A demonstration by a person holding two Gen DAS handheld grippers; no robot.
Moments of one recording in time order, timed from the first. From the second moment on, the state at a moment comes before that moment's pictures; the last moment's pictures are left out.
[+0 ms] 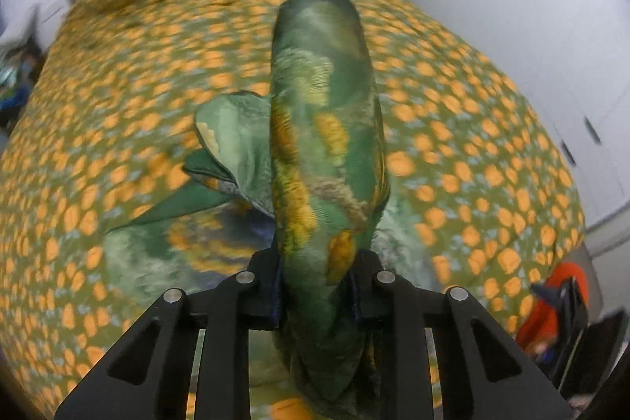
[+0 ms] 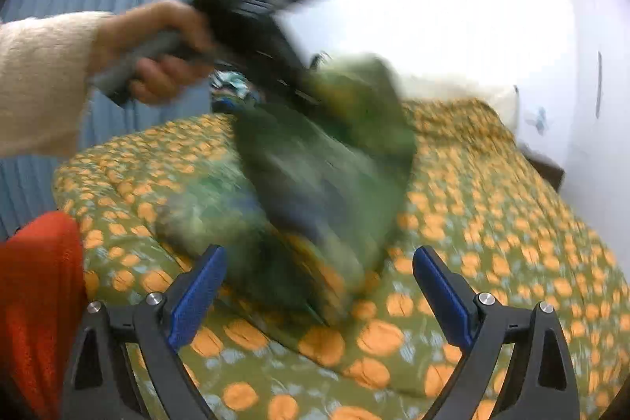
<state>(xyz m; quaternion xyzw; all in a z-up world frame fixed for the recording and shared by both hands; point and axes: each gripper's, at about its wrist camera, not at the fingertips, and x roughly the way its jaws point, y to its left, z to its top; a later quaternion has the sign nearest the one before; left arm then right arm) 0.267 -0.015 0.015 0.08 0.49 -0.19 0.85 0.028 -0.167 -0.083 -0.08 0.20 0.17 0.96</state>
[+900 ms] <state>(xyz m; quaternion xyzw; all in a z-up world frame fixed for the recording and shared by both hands) 0.265 0.209 -0.158 -0.18 0.50 -0.11 0.84 0.237 -0.026 -0.100 -0.05 0.37 0.29 0.88</state>
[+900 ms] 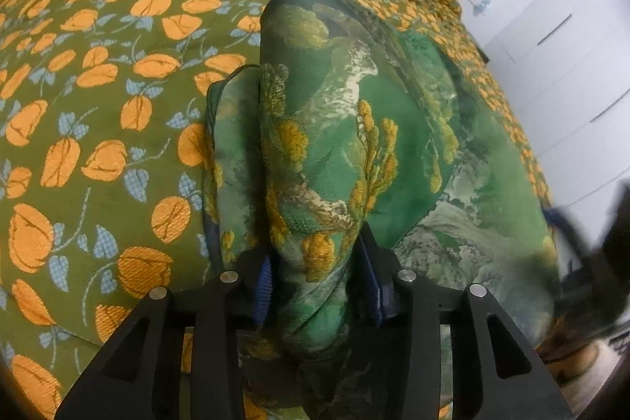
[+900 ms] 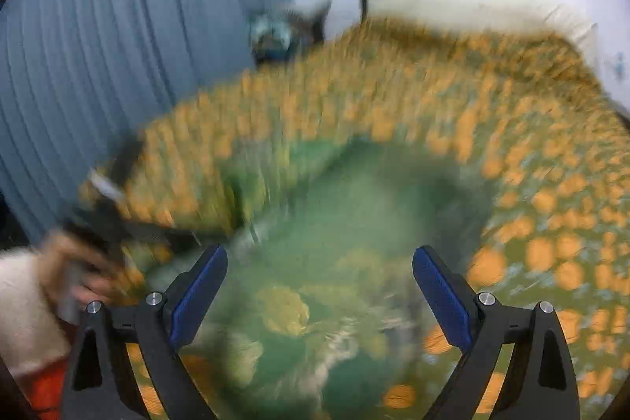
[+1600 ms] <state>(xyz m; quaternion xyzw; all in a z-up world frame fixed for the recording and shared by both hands) 0.230 0.215 -0.146 -0.21 0.49 -0.11 0.84 0.358 0.027 -0.078 -0.03 0.45 0.22 0.87</state>
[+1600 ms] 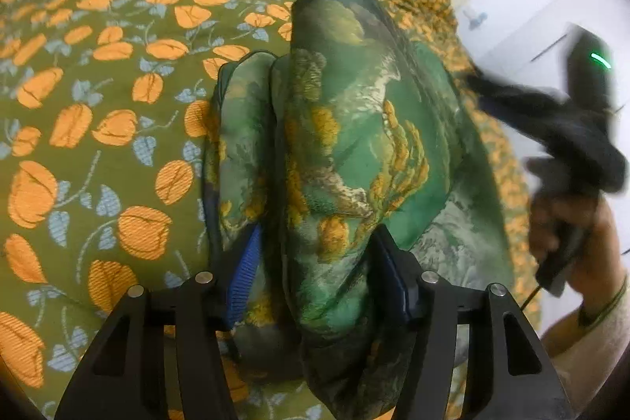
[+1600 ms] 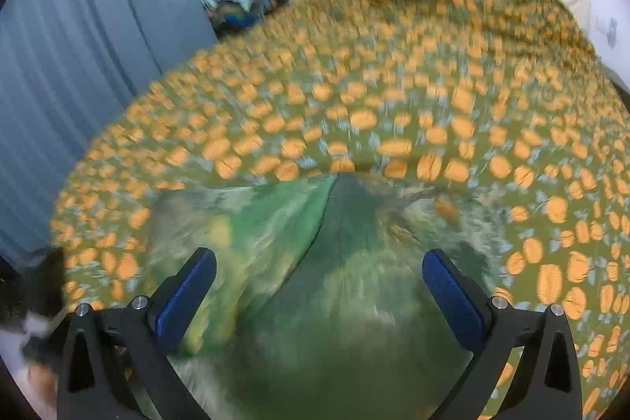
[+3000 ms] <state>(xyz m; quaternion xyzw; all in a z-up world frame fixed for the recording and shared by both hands) 0.164 0.163 -0.050 -0.03 0.41 0.05 0.91 0.126 -0.130 -0.104 0.01 0.44 0.10 0.89</state>
